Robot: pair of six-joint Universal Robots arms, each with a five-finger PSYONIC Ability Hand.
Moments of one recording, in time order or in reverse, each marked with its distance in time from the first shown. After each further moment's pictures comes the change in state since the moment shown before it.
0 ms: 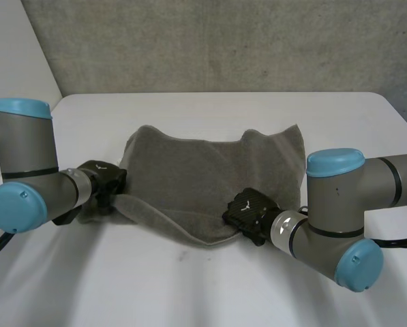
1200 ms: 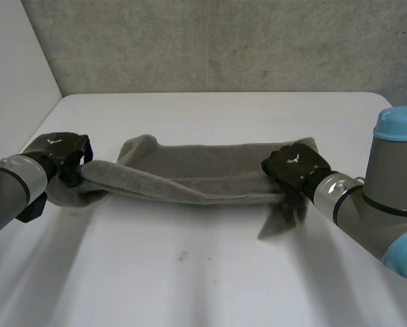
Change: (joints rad) left arm 0.092 0.427 -0.340 0.182 0.016 -0.234; right arm -0.124 -0.278 0.096 -0.002 0.102 0.233; left_hand 0.216 0.235 0.244 0.245 0.236; right_hand -0.717 -0.693 -0.720 -0.720 -0.760
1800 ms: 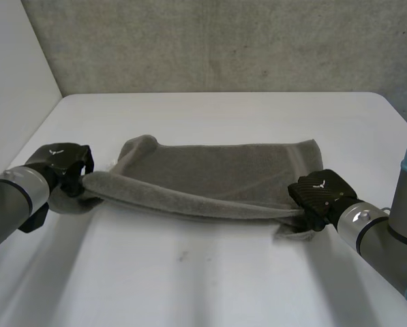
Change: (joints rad) left arm 0.003 0.007 -0.070 0.039 0.001 0.002; right arm -0.101 -0.093 0.264 -0.124 0.018 0.006; left_hand 0.000 0.000 0.000 0.000 0.000; right_hand 0.708 0.713 0.717 0.723 0.742
